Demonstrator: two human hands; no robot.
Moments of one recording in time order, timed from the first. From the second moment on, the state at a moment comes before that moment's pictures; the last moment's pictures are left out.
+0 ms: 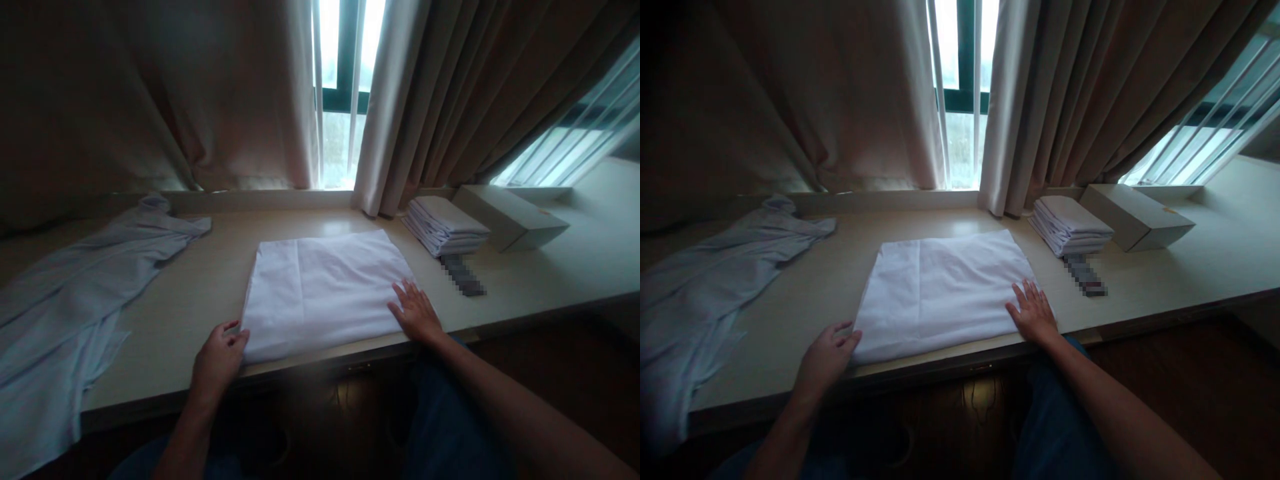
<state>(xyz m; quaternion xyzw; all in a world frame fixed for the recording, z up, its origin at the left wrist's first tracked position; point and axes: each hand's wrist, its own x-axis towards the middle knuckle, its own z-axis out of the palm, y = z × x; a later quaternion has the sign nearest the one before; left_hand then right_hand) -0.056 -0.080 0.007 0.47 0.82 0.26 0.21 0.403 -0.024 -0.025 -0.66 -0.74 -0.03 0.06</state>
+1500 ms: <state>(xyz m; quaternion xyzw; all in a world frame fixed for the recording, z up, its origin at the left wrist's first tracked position) -0.039 -0.079 -0.006 0.46 0.84 0.24 0.18 0.402 -0.023 -0.024 -0.67 -0.74 -0.03 0.04</state>
